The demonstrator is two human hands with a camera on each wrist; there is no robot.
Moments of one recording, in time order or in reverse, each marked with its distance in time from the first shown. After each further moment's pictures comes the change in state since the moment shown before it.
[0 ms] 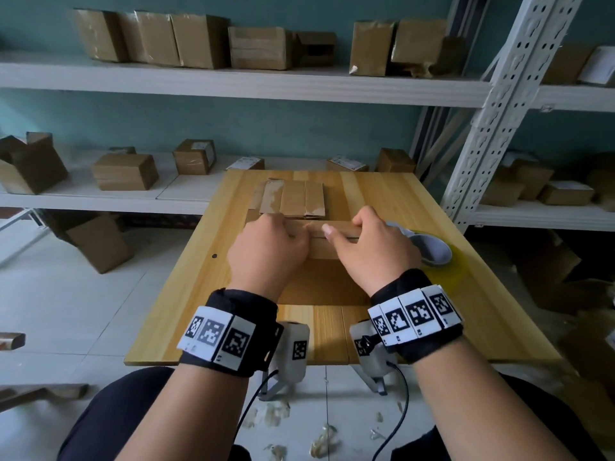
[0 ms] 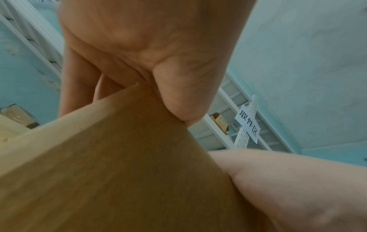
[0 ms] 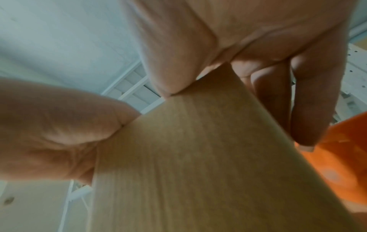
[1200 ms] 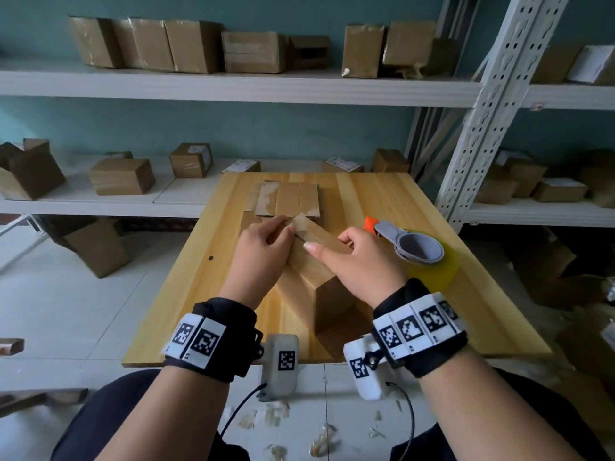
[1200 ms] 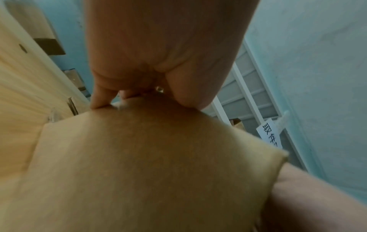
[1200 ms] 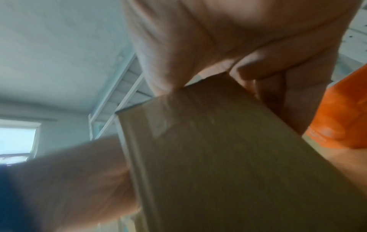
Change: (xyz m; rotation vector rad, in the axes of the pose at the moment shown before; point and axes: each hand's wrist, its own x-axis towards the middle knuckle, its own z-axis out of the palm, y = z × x) left_hand -0.005 -0.014 0.006 -0.647 -0.086 -0.083; right_hand -0.014 0.003 -0.002 0.357 -0.248 0.051
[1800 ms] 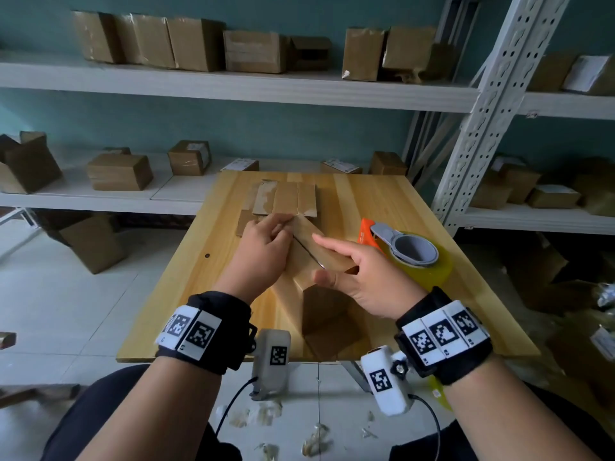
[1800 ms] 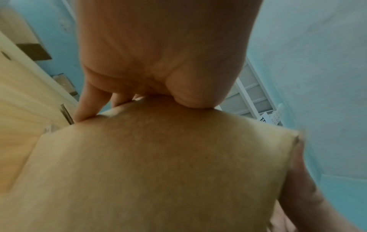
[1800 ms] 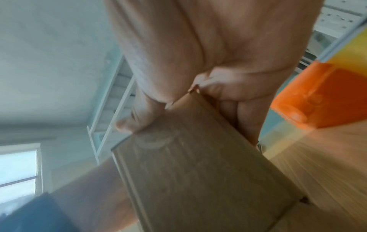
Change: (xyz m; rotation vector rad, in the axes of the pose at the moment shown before) left_hand 0.003 0.005 0.000 0.165 -0.102 -0.011; right_hand -0.009 0.028 -0.015 0.242 -0.307 -0.343
